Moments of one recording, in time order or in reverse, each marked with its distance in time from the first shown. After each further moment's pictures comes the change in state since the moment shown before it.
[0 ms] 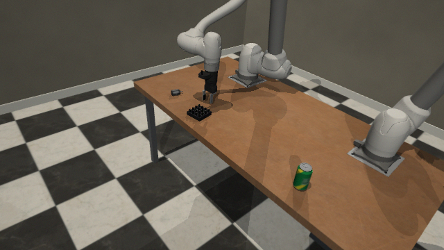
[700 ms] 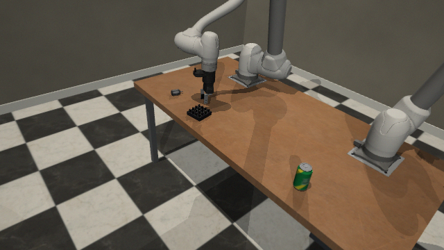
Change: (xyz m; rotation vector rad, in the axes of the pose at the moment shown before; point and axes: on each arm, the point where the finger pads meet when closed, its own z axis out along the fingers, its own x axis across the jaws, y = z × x) left arm 0.000 0.000 0.000 0.000 0.000 0.000; right arm 0.009 -0.023 -0.008 0.010 -0.008 0.487
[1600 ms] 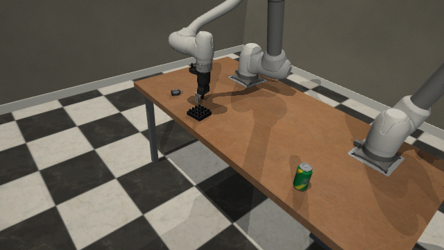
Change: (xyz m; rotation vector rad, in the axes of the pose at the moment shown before) left arm 0.000 0.000 0.000 0.000 0.000 0.000; right arm -0.006 -0.031 -0.011 0.000 0.000 0.970
